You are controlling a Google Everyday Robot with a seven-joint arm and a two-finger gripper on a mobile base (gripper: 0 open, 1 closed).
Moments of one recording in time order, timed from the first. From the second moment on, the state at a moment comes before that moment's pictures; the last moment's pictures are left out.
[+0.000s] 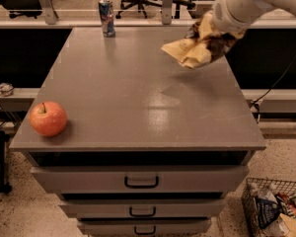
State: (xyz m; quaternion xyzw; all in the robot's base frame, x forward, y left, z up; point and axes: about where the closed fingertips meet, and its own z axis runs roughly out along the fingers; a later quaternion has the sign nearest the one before) arm 0.687 -0.182 0.970 -0.13 0.91 0.02 0.39
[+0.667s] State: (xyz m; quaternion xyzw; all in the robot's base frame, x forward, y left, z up) arm 0.774 -0.070 0.978 -0.22 0.87 0.11 0.42
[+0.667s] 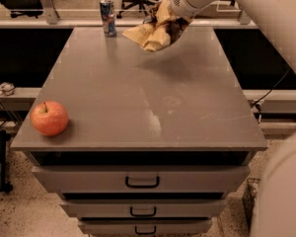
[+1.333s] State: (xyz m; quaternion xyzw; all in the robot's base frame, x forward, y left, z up) arm 0.828 -0.007 0.957 -0.26 0.86 0.15 0.42
